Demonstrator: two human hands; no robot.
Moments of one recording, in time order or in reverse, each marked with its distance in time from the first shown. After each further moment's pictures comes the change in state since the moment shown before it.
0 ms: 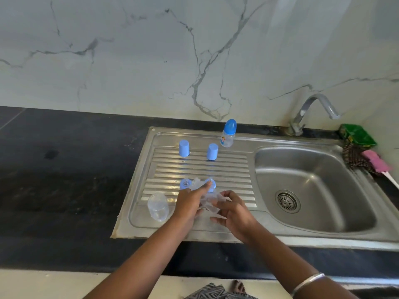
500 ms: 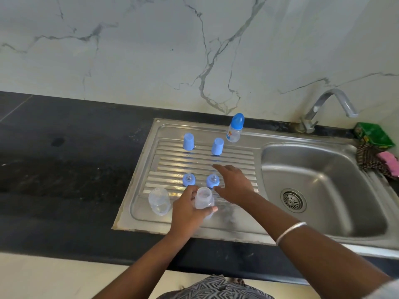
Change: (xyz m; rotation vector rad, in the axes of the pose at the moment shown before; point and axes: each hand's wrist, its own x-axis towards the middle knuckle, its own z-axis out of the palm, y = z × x) left_hand 0.002 -0.048 -0.019 0.441 0.119 0.385; right_hand 0.085 -0.033 -0.016 -1.546 0.140 -0.411
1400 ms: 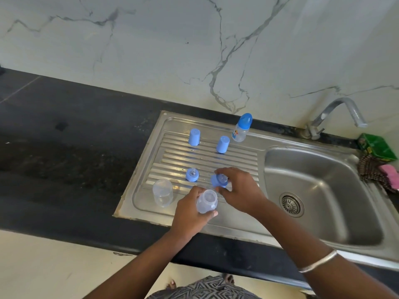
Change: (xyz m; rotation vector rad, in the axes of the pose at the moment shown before) left_hand -0.007 -0.028 0.006 0.133 -0.013 0.194; right_hand -0.047 -0.033 -0.038 0.188 0.069 -0.203
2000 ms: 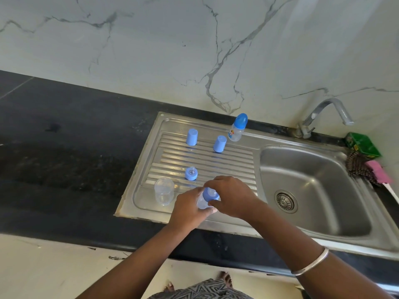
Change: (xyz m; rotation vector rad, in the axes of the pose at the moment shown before) left_hand 0.003 0.005 -0.013 0.094 -0.084 0.101; right_hand -0.009 -0.038 0.006 -0.390 -0.289 -0.049
